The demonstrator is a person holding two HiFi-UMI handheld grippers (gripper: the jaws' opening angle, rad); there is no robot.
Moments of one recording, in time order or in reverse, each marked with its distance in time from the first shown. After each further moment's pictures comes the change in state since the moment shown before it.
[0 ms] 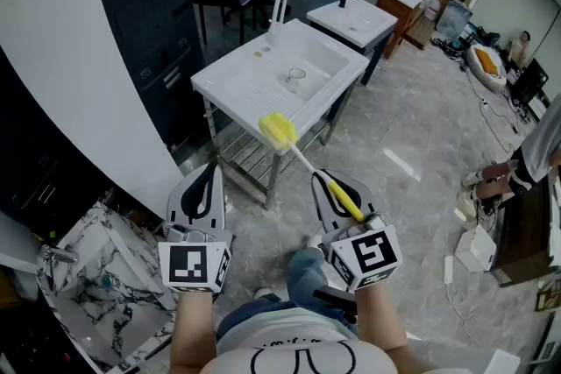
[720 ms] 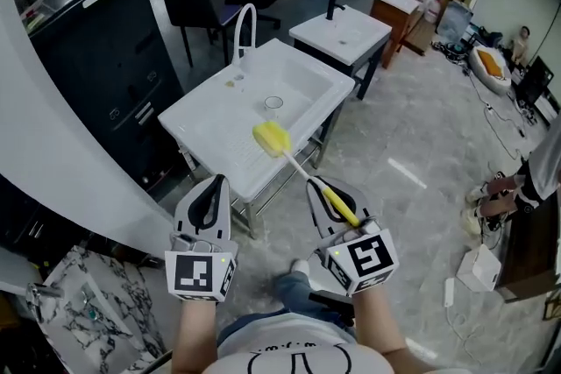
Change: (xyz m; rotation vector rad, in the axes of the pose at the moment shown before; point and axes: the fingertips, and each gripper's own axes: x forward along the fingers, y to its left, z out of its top) left arm 0.163 -0.091 -0.017 0.024 0.018 -0.052; right arm 0.052 -0.167 -0.022 0.042 -0.032 0.014
